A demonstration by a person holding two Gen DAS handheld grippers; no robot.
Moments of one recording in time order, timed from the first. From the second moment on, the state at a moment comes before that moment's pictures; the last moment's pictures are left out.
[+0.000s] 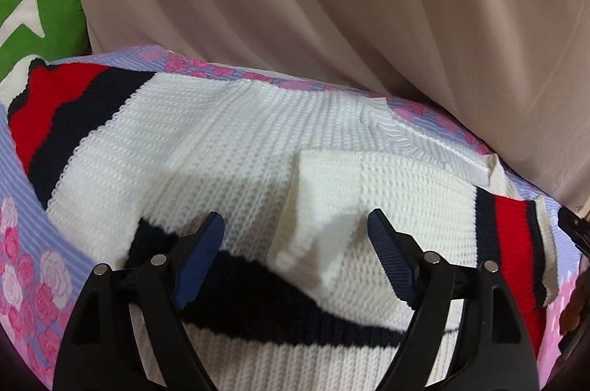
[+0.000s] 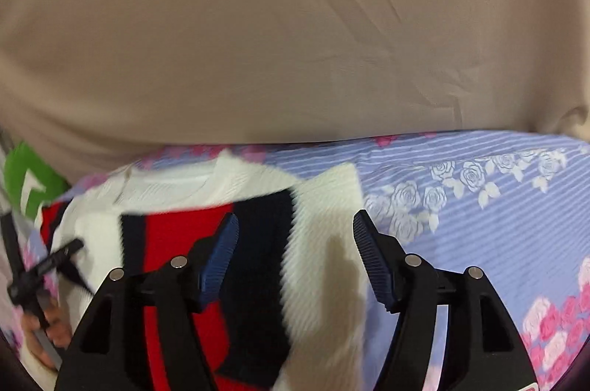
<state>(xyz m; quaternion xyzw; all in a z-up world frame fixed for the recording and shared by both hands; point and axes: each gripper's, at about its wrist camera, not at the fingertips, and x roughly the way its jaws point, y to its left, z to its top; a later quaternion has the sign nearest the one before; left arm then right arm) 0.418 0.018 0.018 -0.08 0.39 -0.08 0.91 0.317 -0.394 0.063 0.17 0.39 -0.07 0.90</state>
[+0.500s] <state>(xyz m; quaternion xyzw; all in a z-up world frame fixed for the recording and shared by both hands) 0.422 0.001 0.029 0.00 0.36 -0.05 0.93 0.346 -0.413 0.056 0.18 0.37 -0.08 0.91</state>
